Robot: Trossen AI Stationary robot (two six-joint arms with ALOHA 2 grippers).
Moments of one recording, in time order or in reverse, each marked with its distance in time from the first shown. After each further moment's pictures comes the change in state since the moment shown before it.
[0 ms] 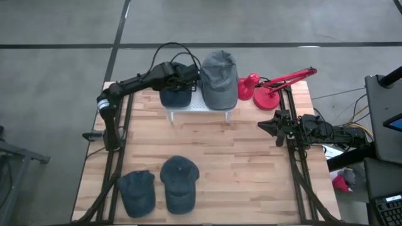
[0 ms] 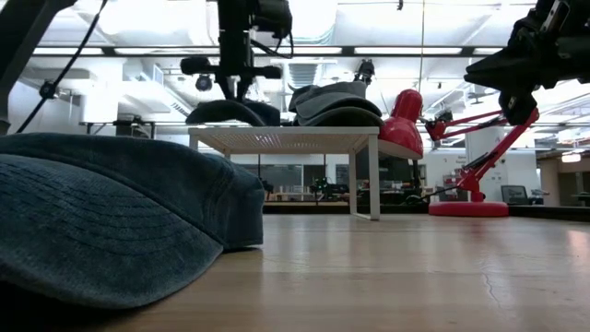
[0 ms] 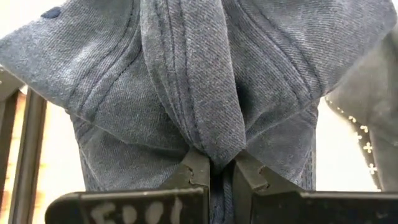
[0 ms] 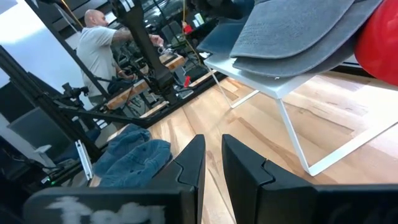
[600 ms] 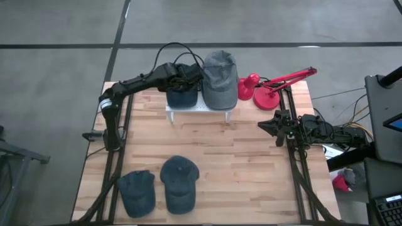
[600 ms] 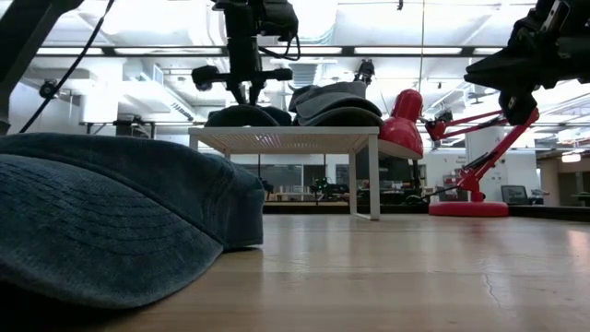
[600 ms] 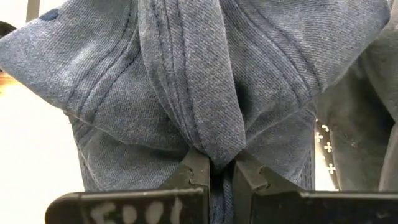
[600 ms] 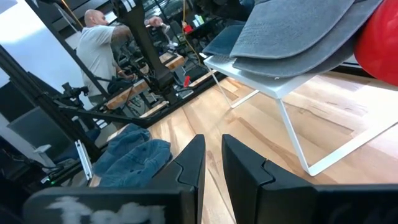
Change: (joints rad) left arm 0.001 0.028 -0.005 0.106 0.070 0.005; right arm 0.000 0.000 0.000 0.000 0.000 -0.003
